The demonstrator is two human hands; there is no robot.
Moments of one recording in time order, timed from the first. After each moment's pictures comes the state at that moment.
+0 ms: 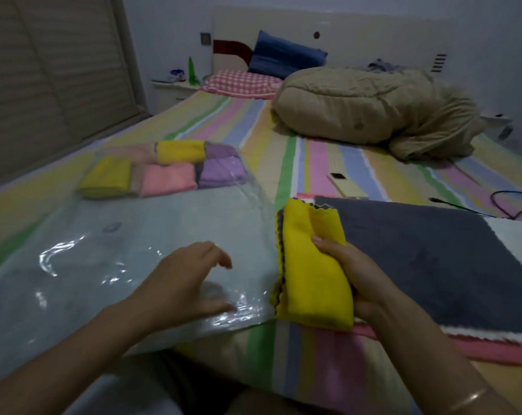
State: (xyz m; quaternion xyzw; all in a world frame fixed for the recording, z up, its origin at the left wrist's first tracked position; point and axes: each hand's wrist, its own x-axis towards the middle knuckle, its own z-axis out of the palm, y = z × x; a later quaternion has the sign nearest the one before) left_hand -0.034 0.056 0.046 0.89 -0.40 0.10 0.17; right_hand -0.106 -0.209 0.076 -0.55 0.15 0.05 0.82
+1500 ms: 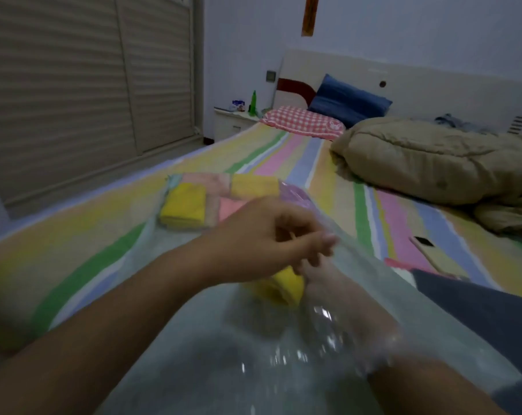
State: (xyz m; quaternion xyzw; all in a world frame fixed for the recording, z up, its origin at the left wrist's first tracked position) left_hand 0.051 0.109 0.164 0.77 -0.44 0.02 0.47; right_hand 0.098 -0.048 0.066 -0.66 0.20 0.08 0.72
